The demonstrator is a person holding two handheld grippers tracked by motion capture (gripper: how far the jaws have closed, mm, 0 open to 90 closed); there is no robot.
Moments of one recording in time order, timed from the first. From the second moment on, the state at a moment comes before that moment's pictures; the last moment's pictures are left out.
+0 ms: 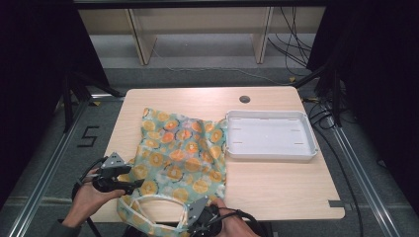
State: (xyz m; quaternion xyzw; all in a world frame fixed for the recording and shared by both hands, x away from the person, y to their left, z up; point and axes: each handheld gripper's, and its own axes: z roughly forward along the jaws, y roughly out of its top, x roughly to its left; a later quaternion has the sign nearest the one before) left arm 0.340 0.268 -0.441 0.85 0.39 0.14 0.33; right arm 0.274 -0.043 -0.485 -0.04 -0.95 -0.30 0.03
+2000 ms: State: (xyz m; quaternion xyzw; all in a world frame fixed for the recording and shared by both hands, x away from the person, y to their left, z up) left arm 0.334 0.229 -0.434 0.89 0.26 0.16 0.34; right arm 0.421 -0.088 -0.395 -0.23 -0.86 -0.45 -0.04
